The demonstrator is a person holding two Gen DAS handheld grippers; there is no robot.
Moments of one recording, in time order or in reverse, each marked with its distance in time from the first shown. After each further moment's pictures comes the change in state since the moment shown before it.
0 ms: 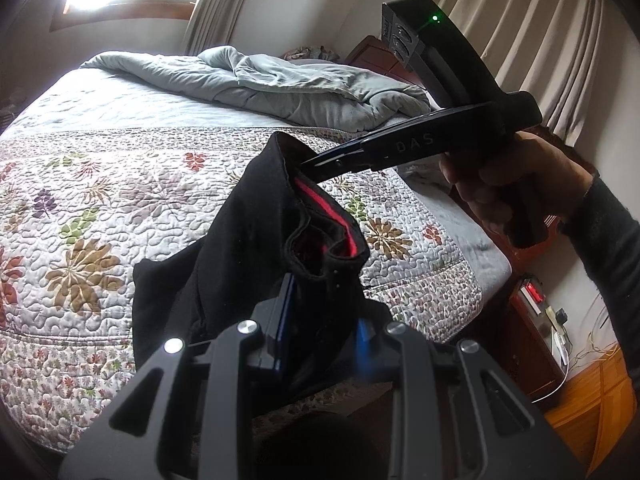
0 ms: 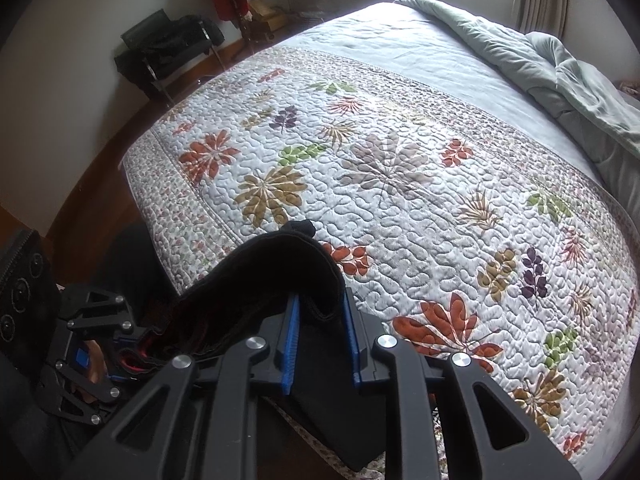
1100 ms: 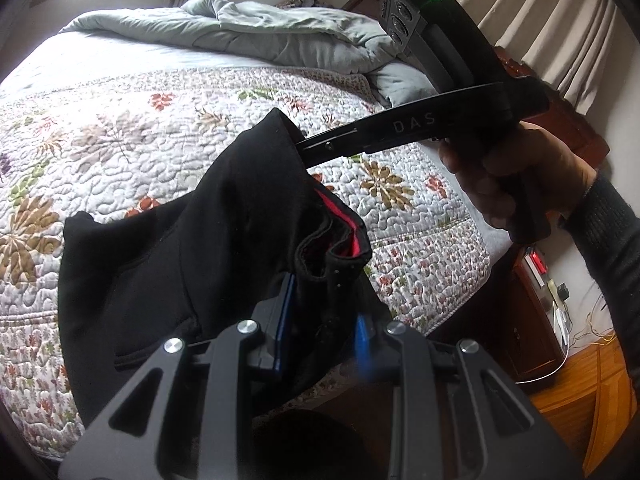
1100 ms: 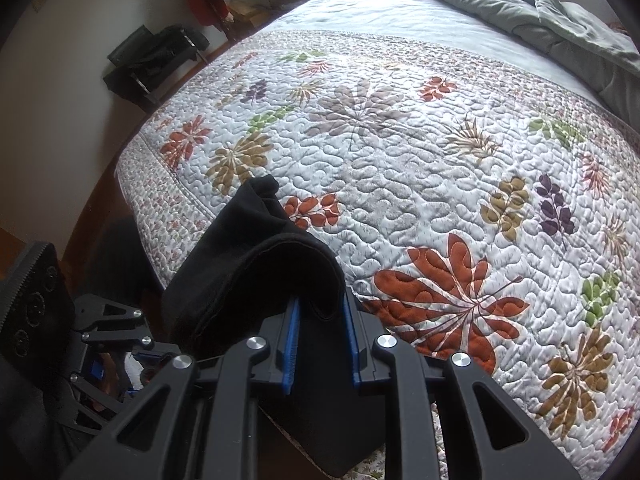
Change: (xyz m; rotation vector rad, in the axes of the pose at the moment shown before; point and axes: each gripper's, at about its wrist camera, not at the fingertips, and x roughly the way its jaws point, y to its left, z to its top) left arm 0.096 -0.009 -0.032 -0.011 0.175 -0.035; right arm 0.055 -0.072 -0.064 0.120 0.023 0.089
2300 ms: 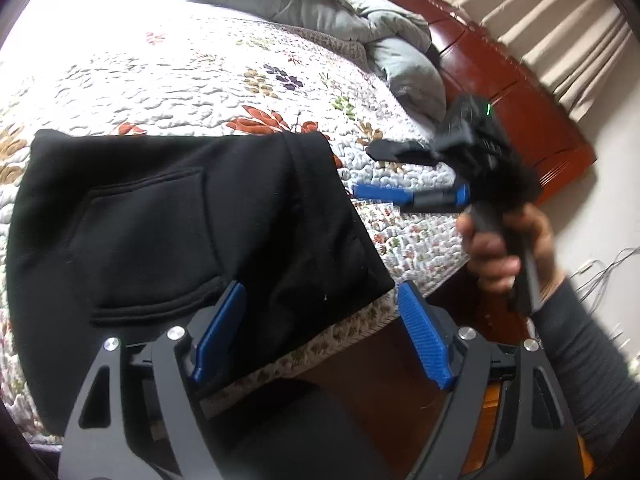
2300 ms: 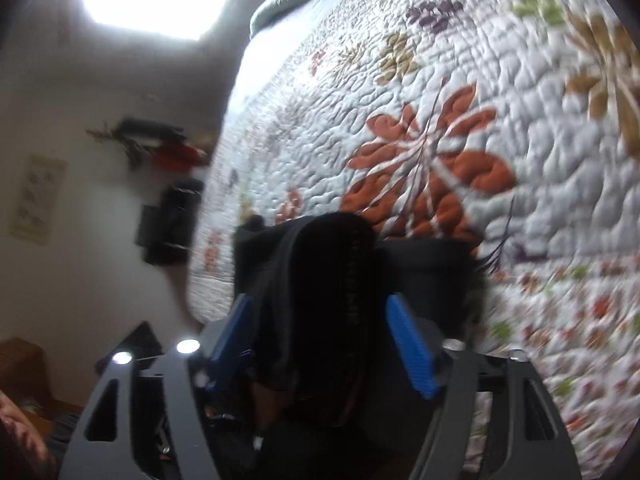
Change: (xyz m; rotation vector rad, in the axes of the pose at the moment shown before) left arm 0.020 0.033 -0.034 -0.104 0.089 -0.136; right arm 0.030 -0.084 -0.146 0.702 -0.258 0.409
